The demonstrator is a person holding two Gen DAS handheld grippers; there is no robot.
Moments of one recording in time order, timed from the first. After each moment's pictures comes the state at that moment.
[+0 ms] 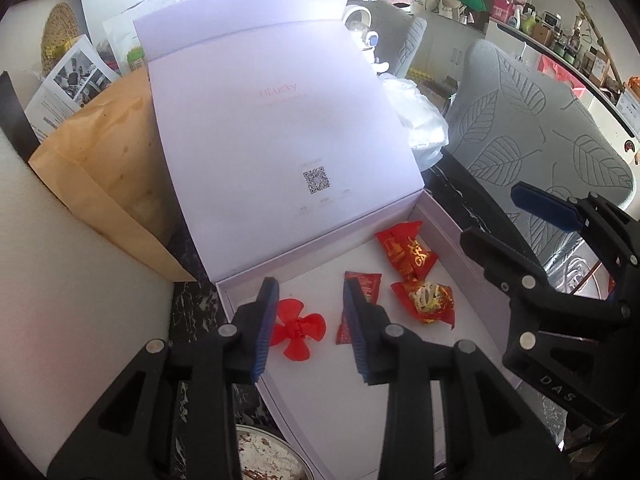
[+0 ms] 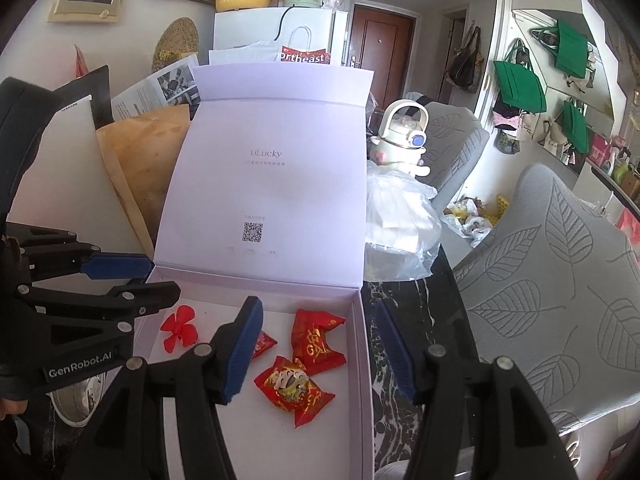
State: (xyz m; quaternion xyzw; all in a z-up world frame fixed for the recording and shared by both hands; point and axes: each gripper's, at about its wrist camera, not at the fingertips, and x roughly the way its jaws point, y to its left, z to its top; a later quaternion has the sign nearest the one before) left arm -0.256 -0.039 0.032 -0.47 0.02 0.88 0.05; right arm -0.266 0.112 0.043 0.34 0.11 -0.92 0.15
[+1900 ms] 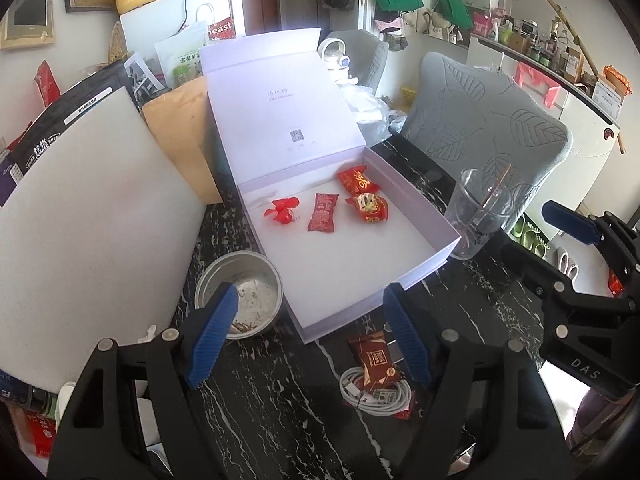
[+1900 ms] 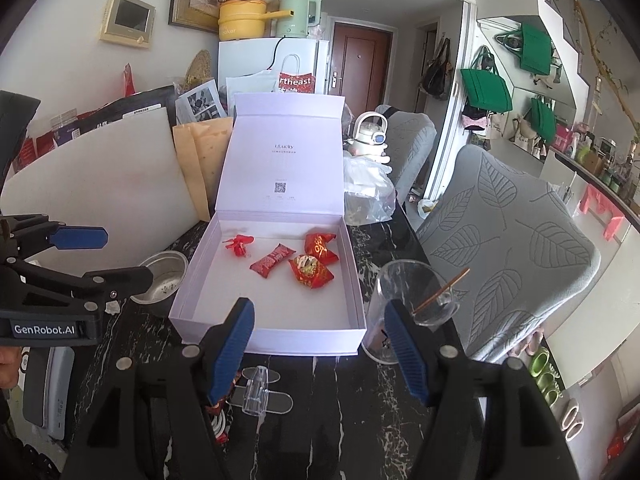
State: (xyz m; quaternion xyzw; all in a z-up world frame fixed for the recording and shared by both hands) left arm -0.066 -0.017 0.075 -0.42 0.01 0.91 0.01; right arm -0.057 0.160 0.072 0.32 0.09 -0.93 0.13
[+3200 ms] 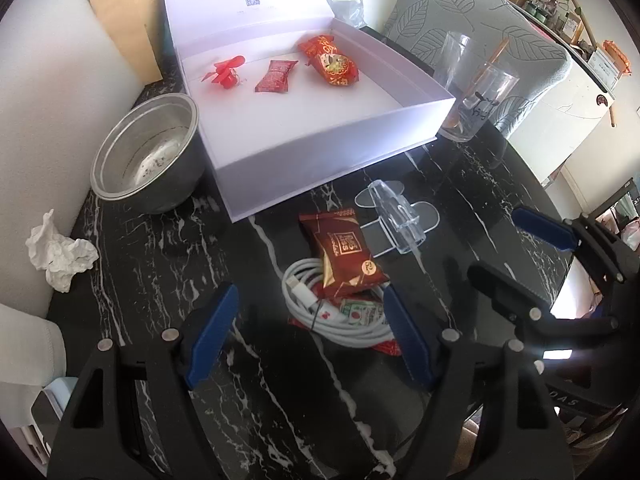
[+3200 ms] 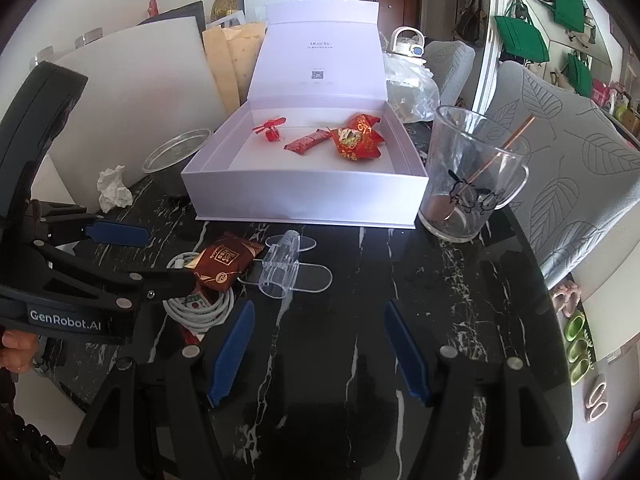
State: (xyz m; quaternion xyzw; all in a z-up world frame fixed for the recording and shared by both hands) left arm -0.046 0.008 -0.044 -0.53 -0.02 0.85 0.05; right arm -0.033 0.165 -0.047 0.41 0.08 -0.89 0.19
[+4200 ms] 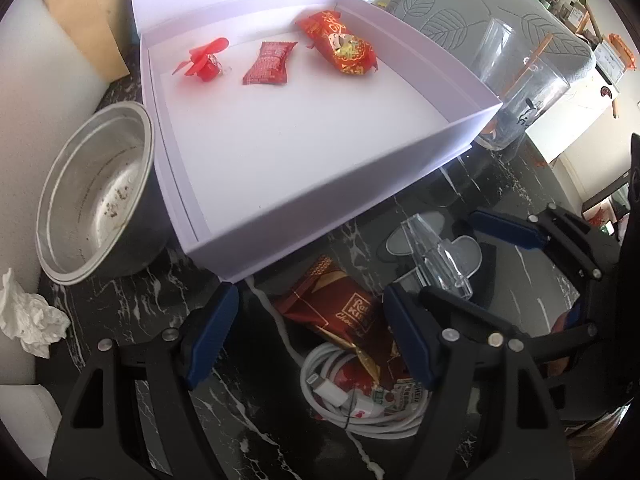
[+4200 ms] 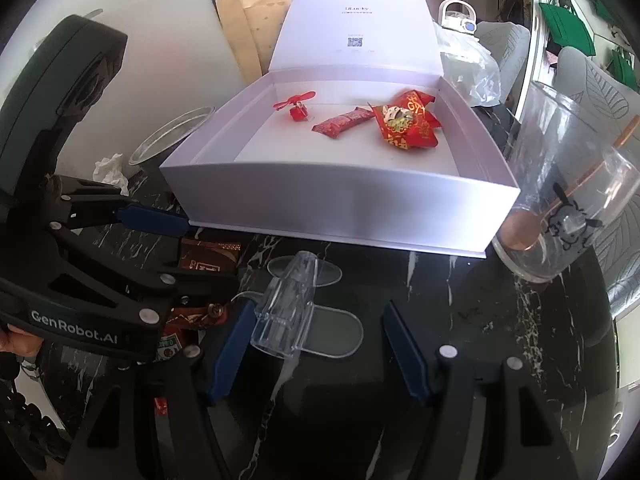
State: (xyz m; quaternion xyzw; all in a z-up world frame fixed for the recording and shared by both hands) left arm -0.102 0.001 -0.073 -0.56 -0.02 0.82 0.07; right arm -0.097 0.140 -0.084 0.43 0.09 -0.86 0.26
